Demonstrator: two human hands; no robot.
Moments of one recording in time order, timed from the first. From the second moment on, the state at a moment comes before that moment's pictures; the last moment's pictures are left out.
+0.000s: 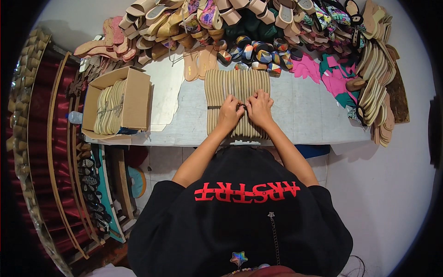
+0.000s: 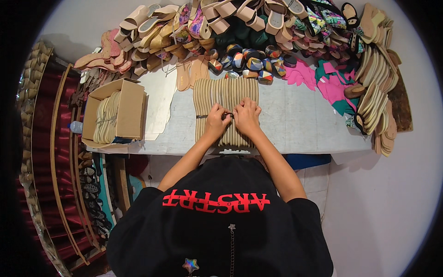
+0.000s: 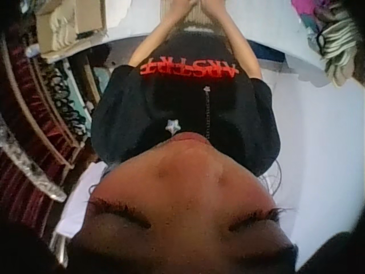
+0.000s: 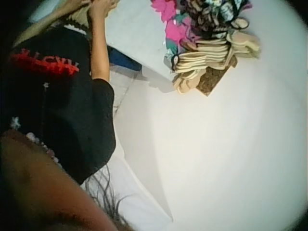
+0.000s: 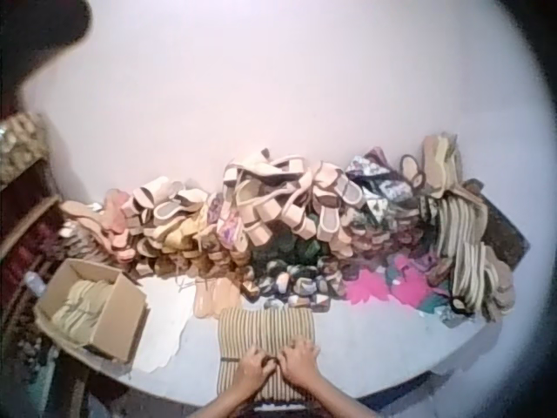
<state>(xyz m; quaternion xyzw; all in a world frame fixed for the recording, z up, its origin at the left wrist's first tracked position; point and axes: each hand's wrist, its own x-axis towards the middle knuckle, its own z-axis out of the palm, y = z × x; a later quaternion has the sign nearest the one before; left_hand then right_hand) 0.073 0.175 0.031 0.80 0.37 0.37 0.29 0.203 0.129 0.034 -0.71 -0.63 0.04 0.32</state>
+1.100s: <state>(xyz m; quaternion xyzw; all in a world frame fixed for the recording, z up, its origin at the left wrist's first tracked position) 0.060 0.189 0.037 0.69 0.34 0.34 0.55 0.192 0.124 0.025 -0.73 -0.60 0.03 0.33</state>
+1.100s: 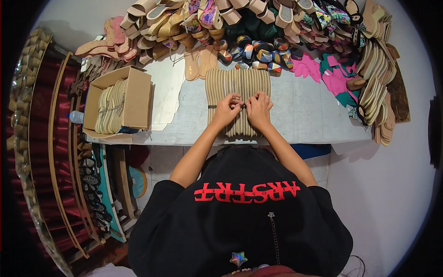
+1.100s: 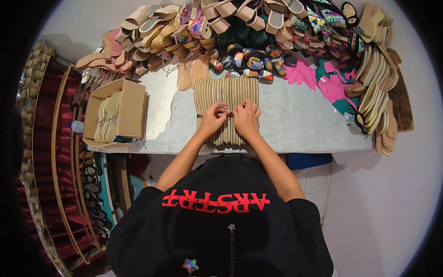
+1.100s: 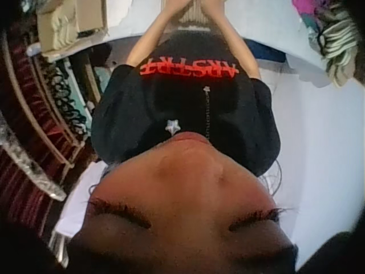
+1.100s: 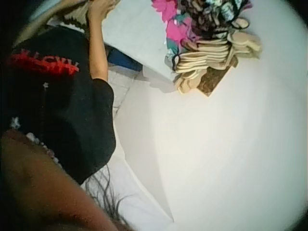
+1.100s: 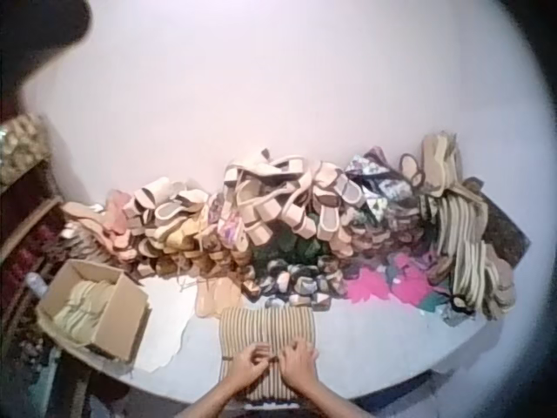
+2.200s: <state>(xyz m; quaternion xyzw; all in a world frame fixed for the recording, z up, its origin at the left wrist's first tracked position) 0.066 0.210 0.050 0.75 0.33 0.23 0.52 0.194 0.124 0.024 -0.72 -0.61 0.02 0.33</state>
